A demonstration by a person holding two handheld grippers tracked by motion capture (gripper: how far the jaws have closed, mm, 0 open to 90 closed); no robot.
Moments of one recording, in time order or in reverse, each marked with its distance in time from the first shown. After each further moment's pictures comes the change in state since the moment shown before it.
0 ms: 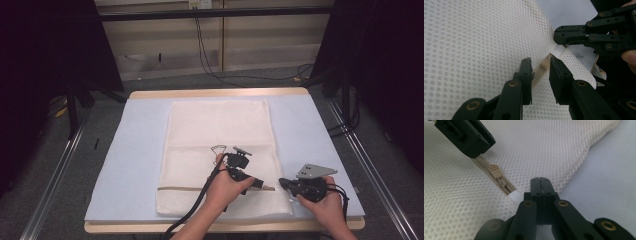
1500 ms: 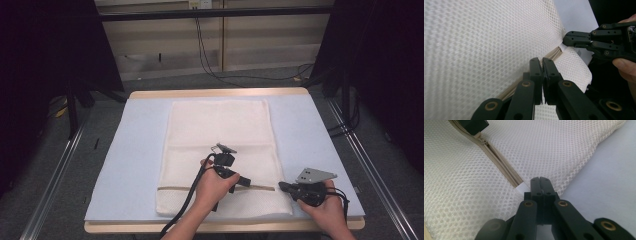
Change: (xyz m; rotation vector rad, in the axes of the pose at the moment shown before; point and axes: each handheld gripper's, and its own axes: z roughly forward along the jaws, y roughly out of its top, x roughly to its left) left arm 0.027 -0.011 -0.030 0.013 -0.046 -0.128; right arm 0.007 -0.006 -0.003 0.003 0.010 -0.034
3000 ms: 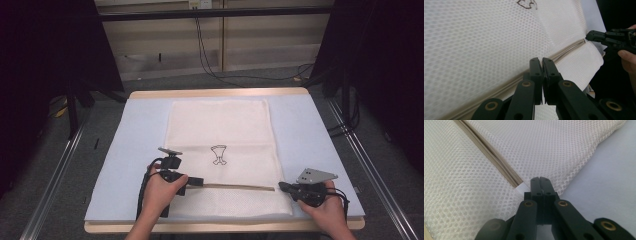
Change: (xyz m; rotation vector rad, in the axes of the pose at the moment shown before) left arm 0.063 -0.054 -0.110 -0.122 0.074 -0.122; right arm 0.000 -0.002 0.000 -0.012 0.002 0.007
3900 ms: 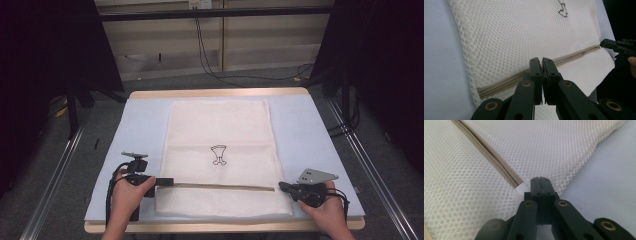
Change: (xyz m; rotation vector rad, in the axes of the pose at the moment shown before) left arm 0.047 -0.021 -0.057 -0.106 0.052 -0.099; right arm 0.000 -0.001 0.000 -0.004 -0.002 0.004
